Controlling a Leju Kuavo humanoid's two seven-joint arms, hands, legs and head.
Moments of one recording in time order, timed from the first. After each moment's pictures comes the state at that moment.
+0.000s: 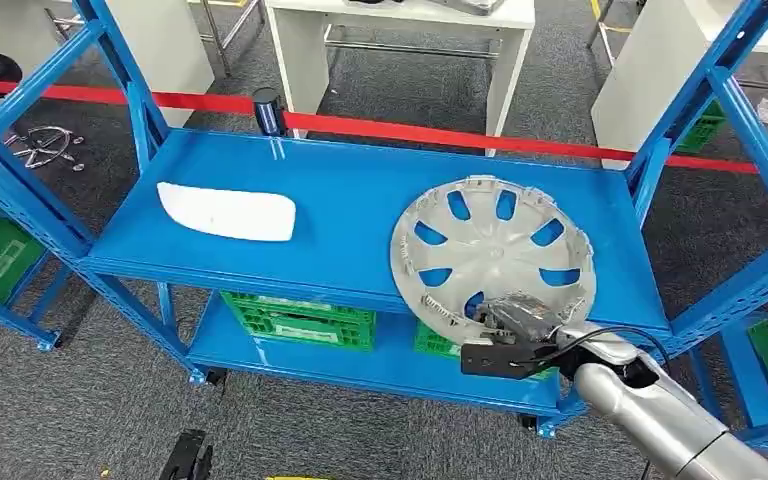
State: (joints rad) left arm -0.08 0.09 -0.66 -0.37 0.58 0.22 -0.22; right arm -0.45 -0.53 0.87 -1.31 0.60 0.07 0.00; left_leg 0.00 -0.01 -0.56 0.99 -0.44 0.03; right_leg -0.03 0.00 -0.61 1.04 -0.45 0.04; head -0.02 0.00
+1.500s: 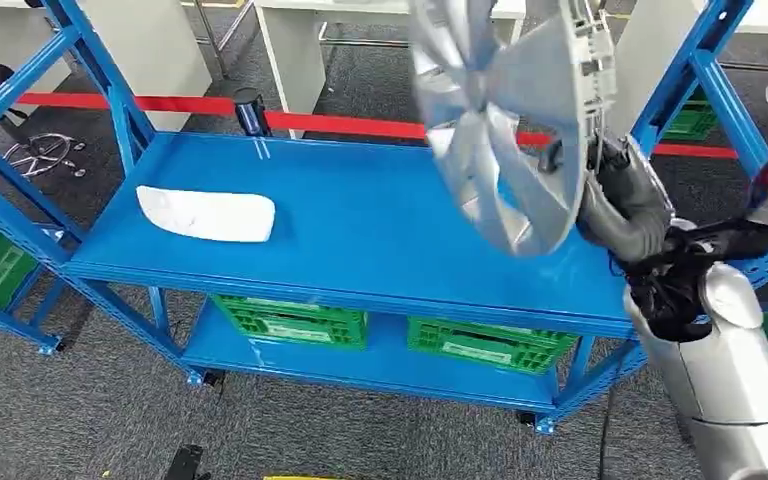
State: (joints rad) left arm -0.03 0.09 -0.68 -0.38 0.62 0.26 -0.30; right arm -0.47 -0.38 0.30 -1.69 -0.68 0.49 -0.13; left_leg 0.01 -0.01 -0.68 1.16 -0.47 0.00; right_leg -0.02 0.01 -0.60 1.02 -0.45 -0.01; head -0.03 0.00
